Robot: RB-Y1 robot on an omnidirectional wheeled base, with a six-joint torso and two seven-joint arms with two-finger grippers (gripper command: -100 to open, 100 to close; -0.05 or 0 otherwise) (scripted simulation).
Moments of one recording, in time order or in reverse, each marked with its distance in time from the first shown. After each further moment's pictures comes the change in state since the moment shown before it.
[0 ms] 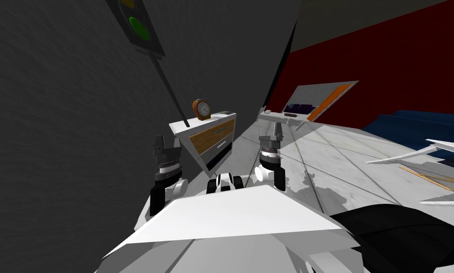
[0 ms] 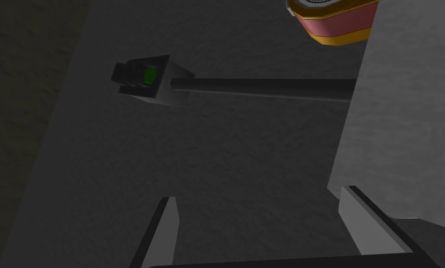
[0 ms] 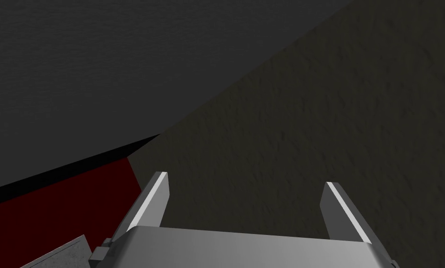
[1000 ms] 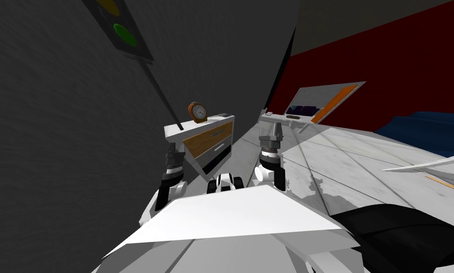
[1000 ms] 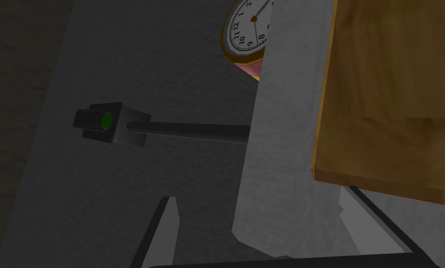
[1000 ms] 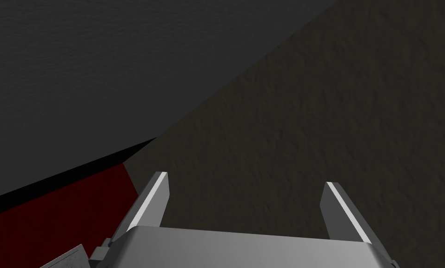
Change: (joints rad) left arm -0.029 0.099 0.020 0.243 -0.001 -0.090 0.009; right arm 0.000 0.000 0.000 0.000 0.000 0.000 0.000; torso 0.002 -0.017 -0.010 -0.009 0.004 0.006
